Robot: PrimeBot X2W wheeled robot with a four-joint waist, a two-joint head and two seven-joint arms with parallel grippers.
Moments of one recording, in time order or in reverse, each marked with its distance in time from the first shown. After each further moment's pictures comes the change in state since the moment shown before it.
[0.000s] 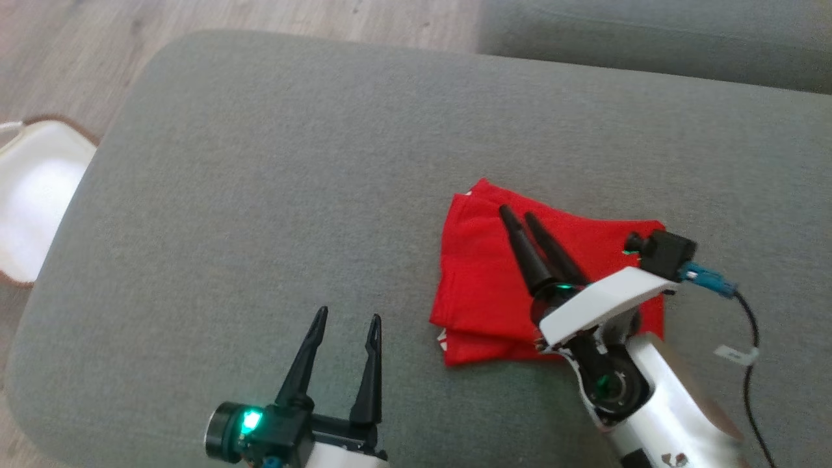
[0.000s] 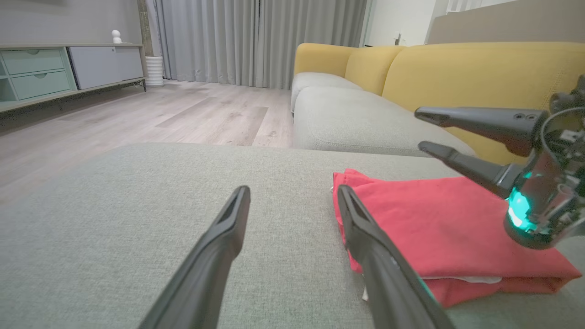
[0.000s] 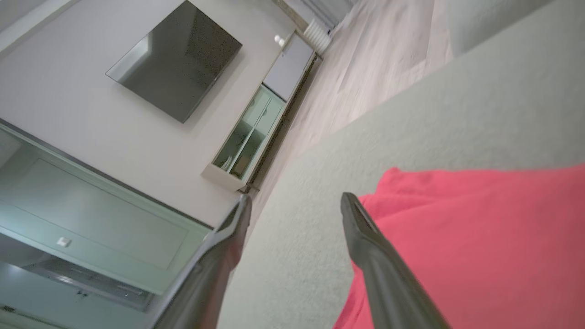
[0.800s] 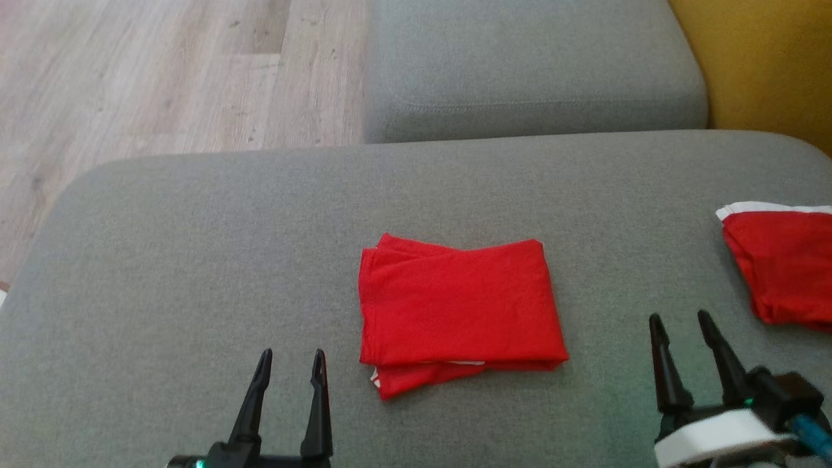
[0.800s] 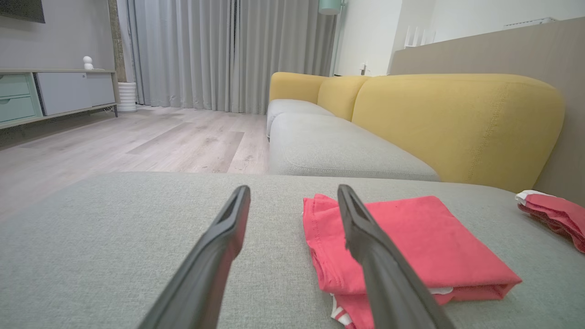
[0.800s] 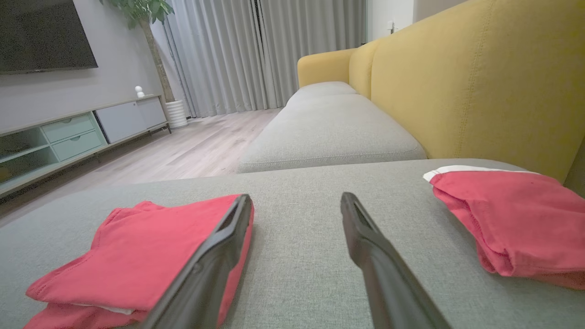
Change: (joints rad) left arm 0.124 -0.002 0.149 -0.006 -0.013 -0.028 0.000; right arm 0.389 -0.076 -0.381 -0.074 -0.764 0.000 -0.269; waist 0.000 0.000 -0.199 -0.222
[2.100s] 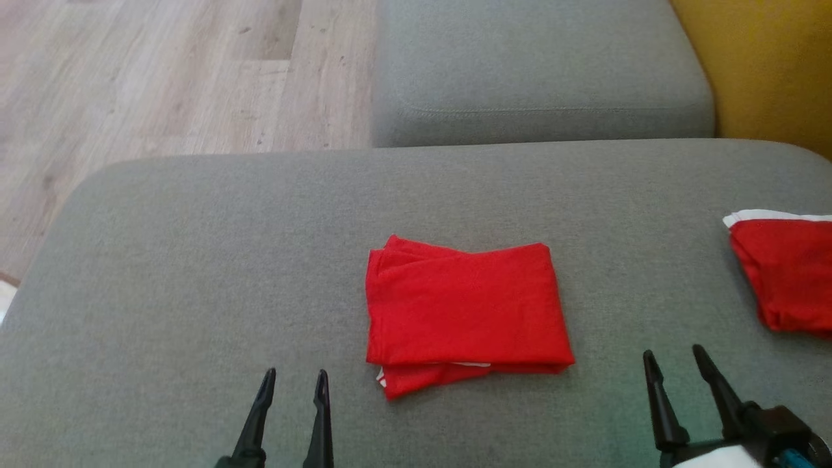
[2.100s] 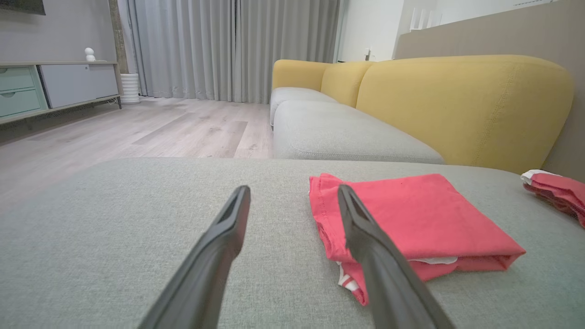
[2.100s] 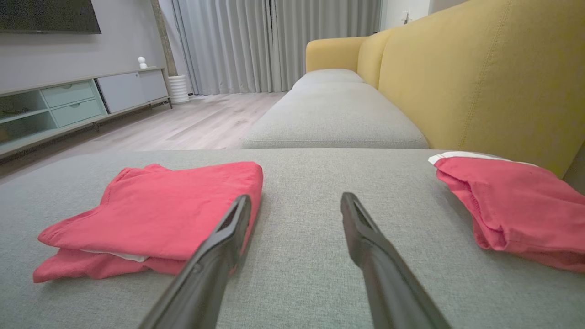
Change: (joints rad) left arm 0.035 0.000 0.009 0.031 0.025 -0.018 0.000; right arm 0.108 0.033 -0.020 -0.053 -0.120 0.000 0.000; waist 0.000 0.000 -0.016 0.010
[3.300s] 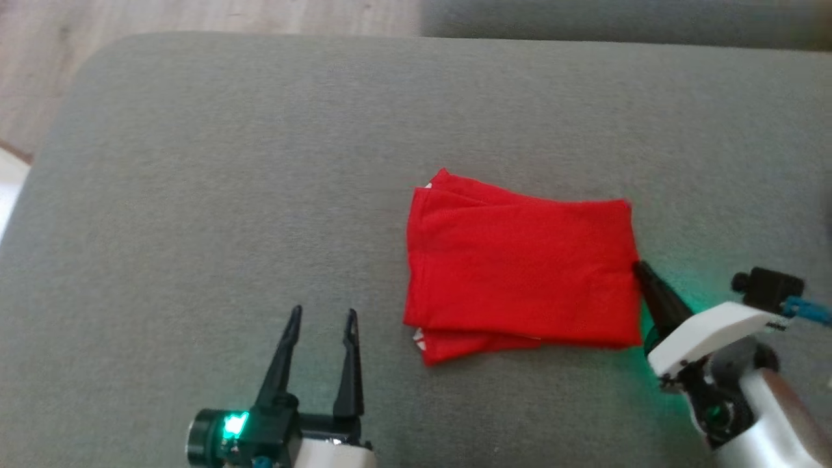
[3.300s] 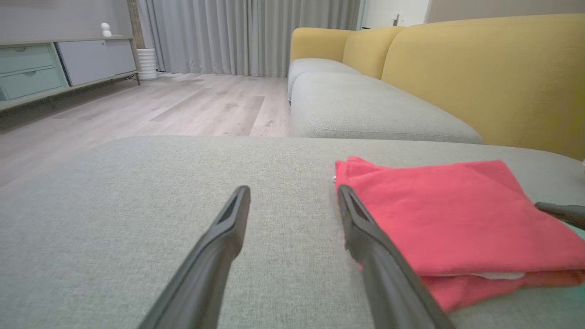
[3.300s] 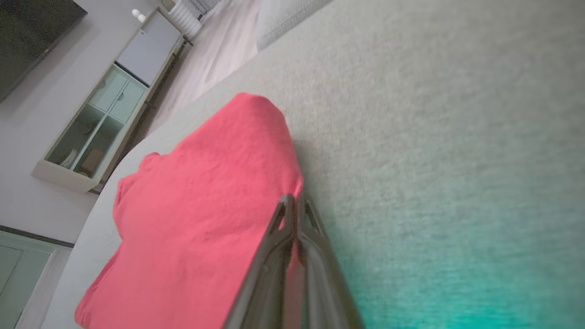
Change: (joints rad) left arm -0.150 -0.001 -0.121 -0.031 0.004 0.117 0.000; right arm -0.386 -0.109 0.152 0.234 0.667 0.000 0.363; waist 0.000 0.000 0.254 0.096
